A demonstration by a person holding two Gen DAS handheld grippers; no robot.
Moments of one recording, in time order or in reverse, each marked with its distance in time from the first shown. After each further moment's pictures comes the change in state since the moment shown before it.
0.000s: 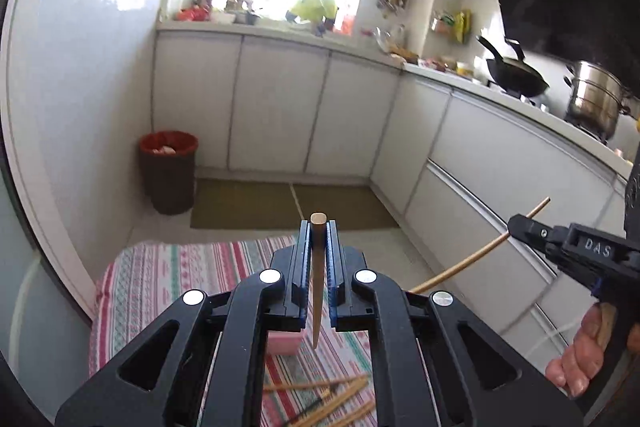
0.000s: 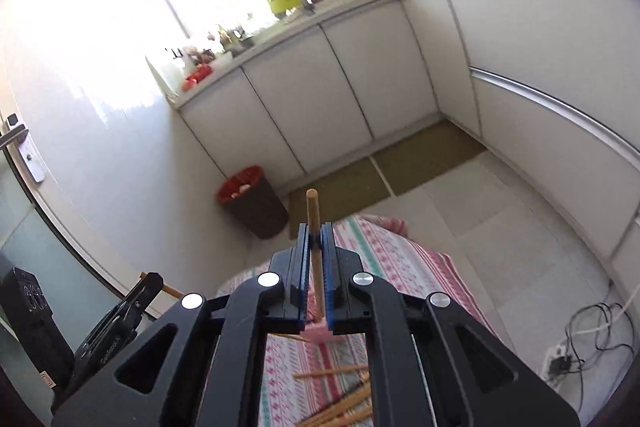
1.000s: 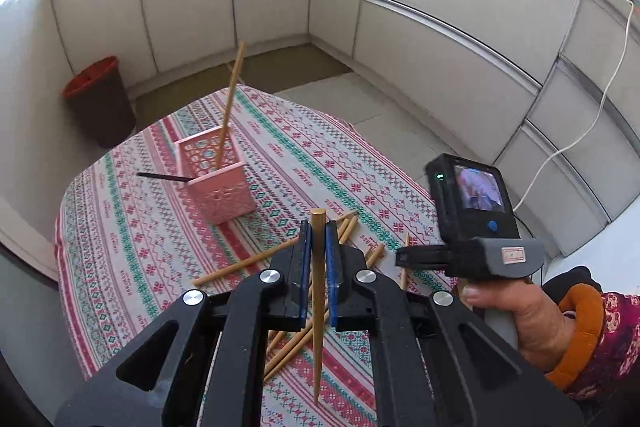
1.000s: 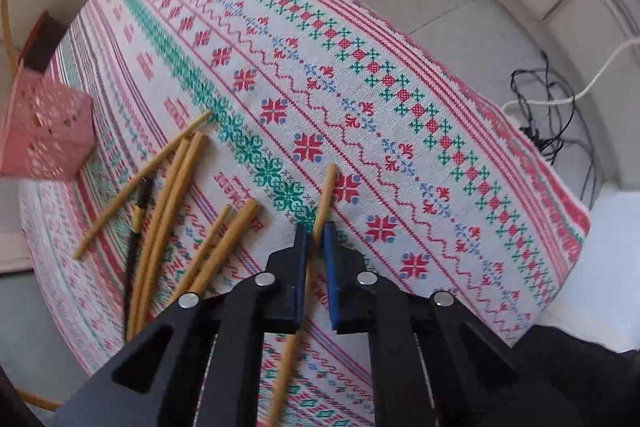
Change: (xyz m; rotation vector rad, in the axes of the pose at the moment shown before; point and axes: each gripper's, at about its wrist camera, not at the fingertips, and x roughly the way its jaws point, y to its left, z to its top) left arm 0.051 -0.028 -0.156 0.301 0.469 -0.157; right arm 0.152 -0.157 -0.247 0.342 0.735 -0.545
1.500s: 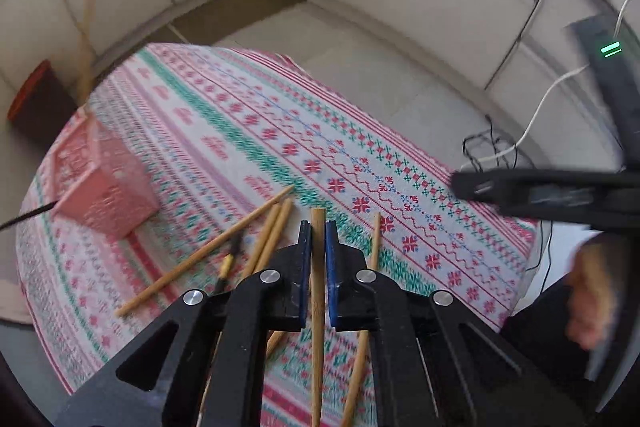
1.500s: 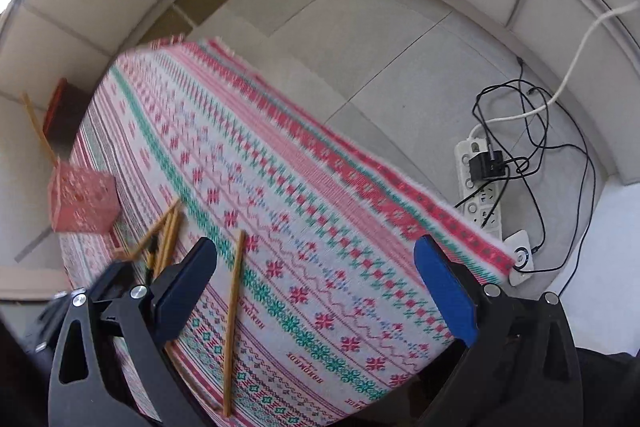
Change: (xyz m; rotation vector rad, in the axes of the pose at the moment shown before) left arm 0.105 -0.068 0.005 0.162 0.232 -0.054; right arm -0.060 -0.077 0.023 0.040 -0.110 0.076
